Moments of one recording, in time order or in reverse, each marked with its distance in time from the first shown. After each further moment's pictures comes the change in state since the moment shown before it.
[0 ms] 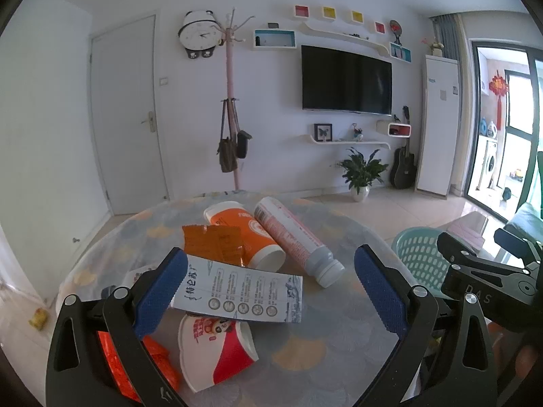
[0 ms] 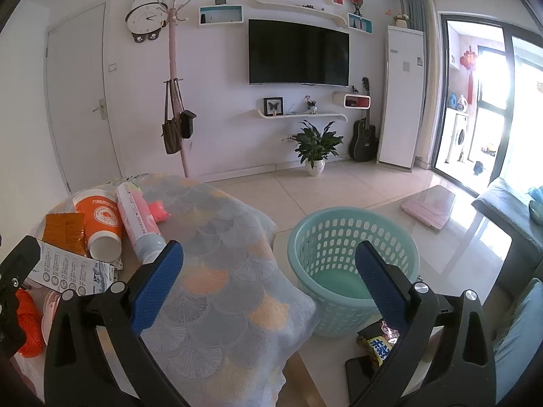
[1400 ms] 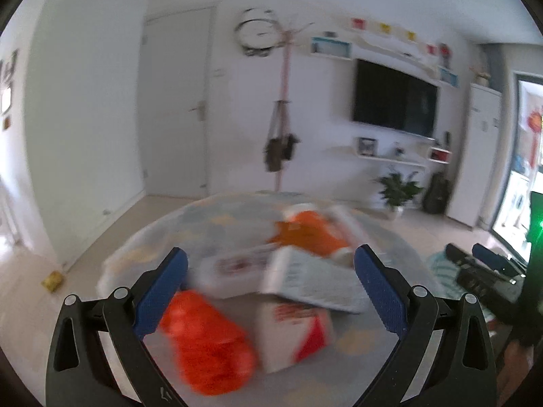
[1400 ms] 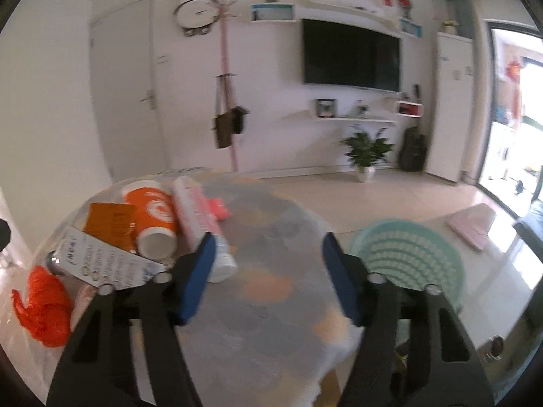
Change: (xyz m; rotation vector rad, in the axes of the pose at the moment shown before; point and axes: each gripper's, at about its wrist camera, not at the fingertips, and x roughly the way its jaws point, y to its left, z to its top) left arm -0.039 0.088 -0.006 -0.176 -0.001 0.161; right arm 0.017 0.045 0.009 -0.093 0.011 0.242
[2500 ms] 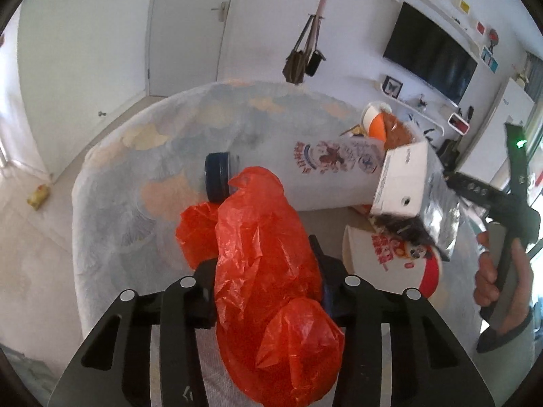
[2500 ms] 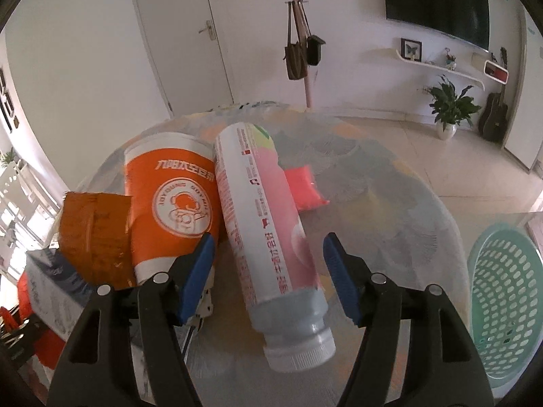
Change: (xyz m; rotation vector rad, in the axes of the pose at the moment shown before) left arm 0.099 0.079 -0.060 -0.162 0.371 -0.049; right arm 0.172 0.058 0.022 -0.086 0.324 0.276
